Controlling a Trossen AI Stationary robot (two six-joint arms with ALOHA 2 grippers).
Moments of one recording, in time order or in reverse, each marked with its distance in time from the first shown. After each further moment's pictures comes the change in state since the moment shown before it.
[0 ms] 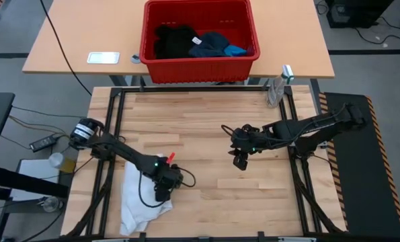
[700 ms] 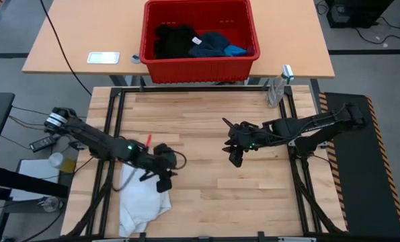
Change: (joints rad) left arm 0.018 -0.389 -0.032 0.161 -0.241 -0.036; right arm -0.034 0.000 0.000 0.143 0.001 -0.003
